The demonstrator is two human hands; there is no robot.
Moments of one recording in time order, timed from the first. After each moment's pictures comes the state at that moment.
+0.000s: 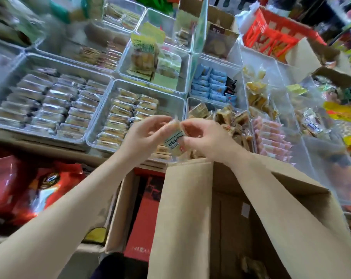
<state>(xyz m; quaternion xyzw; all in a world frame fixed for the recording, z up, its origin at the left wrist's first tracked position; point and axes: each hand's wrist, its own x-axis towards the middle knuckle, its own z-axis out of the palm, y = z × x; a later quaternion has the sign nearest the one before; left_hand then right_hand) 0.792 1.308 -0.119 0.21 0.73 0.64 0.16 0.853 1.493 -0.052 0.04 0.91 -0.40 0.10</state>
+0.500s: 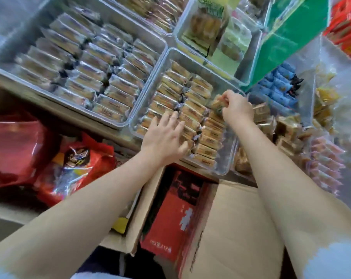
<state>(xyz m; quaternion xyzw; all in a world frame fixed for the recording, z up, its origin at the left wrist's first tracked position) 0.715 1.270 -0.266 0.27 0.95 0.11 0.15 0.656 1.495 -0.213 0.16 0.98 0.00 0.08</state>
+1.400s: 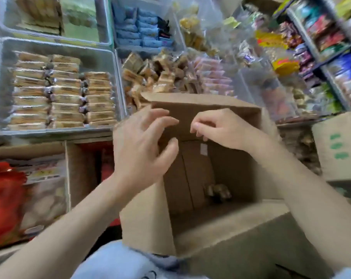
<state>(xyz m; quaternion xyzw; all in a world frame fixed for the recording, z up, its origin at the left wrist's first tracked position) 0.934 1.361 -0.101 0.42 0.77 0.48 0.08 1.017 1.558 -0.024 0.20 0.93 -0.26 0.15</state>
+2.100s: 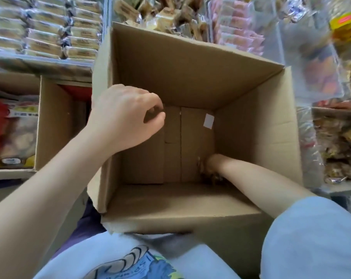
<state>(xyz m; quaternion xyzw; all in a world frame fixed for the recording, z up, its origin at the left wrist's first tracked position) 0.996 1.414 -0.135 0.46 0.86 0.23 0.02 1.155 1.648 -0.294 0.15 0.71 0.06 0.68</state>
